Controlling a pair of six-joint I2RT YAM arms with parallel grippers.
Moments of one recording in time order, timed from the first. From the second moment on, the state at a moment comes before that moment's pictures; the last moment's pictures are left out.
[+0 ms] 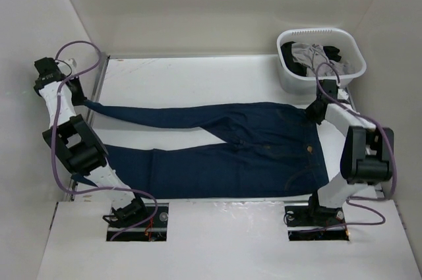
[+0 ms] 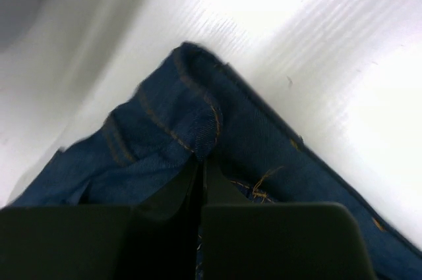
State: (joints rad) left arm 0.58 1.86 1.67 -0.76 0.19 0.21; right arm -0.10 1.69 1.04 -0.38 0.21 0.77
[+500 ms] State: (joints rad) left arm 0.70 1.58 1.57 -0.82 0.18 0.33; right arm -0.15 0.83 0.54 0.02 0.20 0.69
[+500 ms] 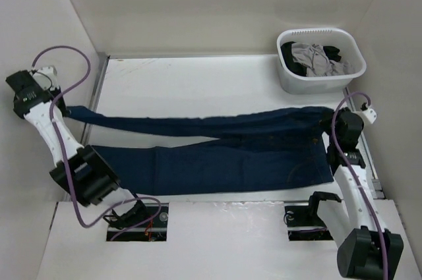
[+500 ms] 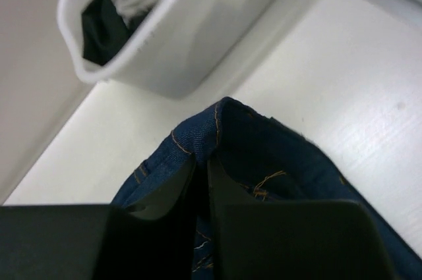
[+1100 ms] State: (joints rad) left arm 1.01 1.17 0.90 -0.83 0.20 0.68; right arm -0.12 0.39 0.41 -0.72 0.20 1.24
